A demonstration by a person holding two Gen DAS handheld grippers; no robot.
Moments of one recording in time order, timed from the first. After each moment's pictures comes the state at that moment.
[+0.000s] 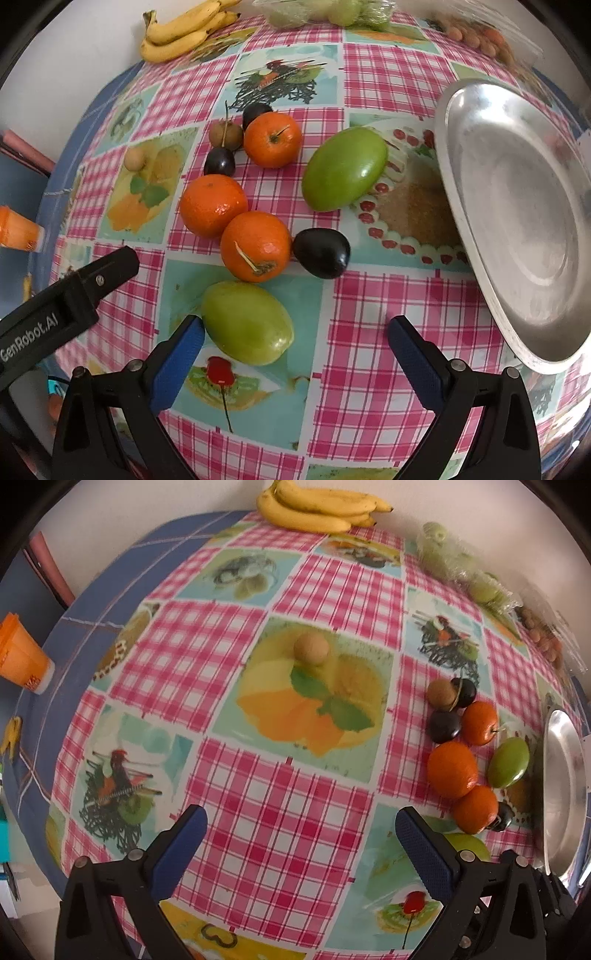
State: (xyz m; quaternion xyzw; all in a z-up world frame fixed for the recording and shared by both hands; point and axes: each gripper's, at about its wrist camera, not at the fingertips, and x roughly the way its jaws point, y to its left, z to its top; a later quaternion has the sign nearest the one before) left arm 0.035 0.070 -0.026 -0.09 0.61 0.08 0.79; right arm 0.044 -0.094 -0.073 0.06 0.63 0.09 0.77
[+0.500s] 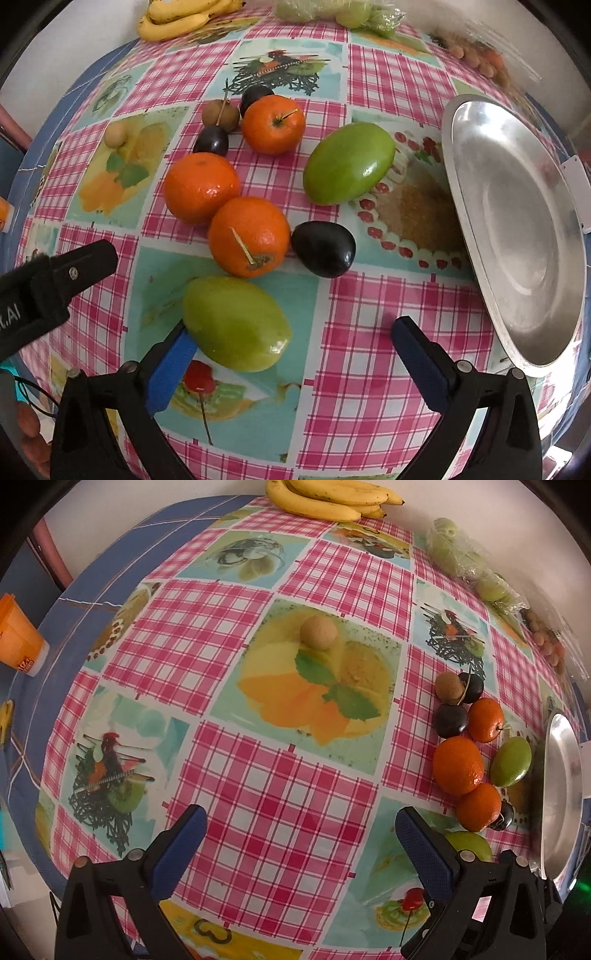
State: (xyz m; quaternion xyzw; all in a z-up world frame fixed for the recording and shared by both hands) left arm 0.033 0.078 -0.038 -0.11 0.62 0.07 0.77; right arm 0.040 -0.070 -0.085 0.00 0.62 0.05 0.78
